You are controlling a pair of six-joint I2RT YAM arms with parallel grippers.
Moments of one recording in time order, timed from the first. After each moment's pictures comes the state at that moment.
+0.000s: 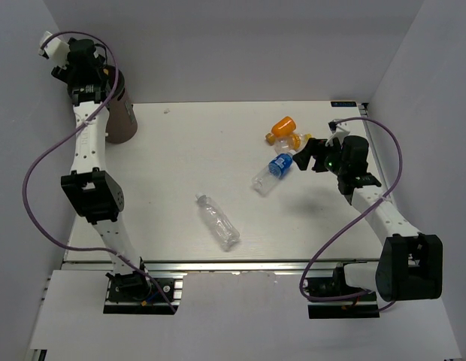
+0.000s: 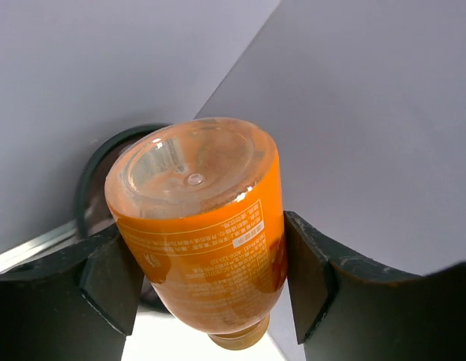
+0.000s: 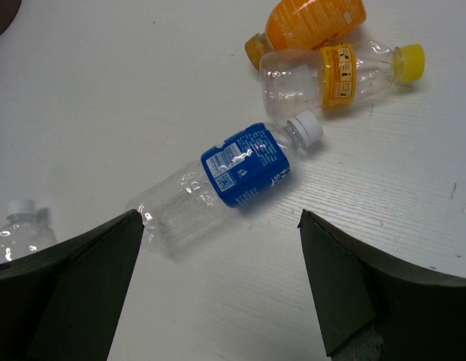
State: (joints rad) left arm 0.14 1.96 2.12 -0.32 -0.60 -0.63; right arm 0.11 1.25 0.79 0.07 -0.39 0.21
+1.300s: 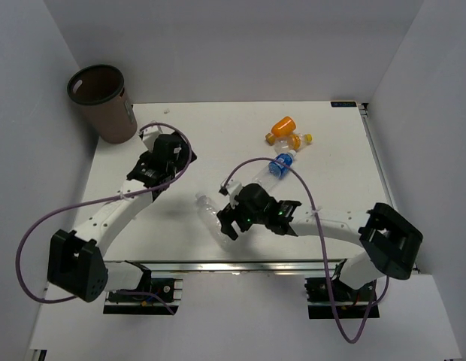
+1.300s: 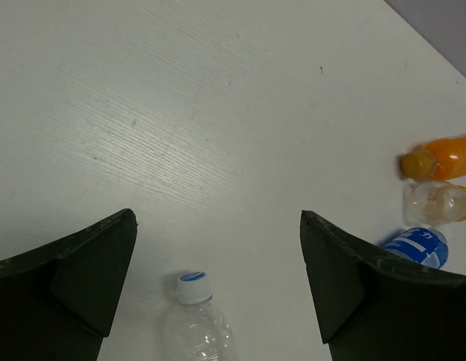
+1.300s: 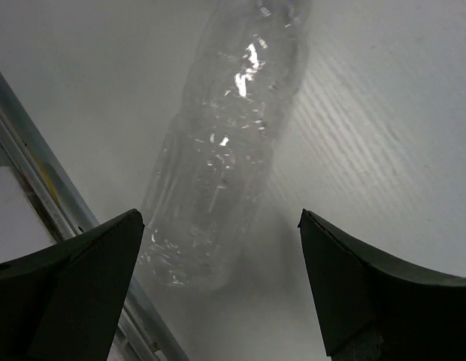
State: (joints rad) left arm -0.42 1.31 1.00 -0.32 -0.45 -0.79; right arm 1.04 1.47 0.81 -0.01 -0.07 0.14
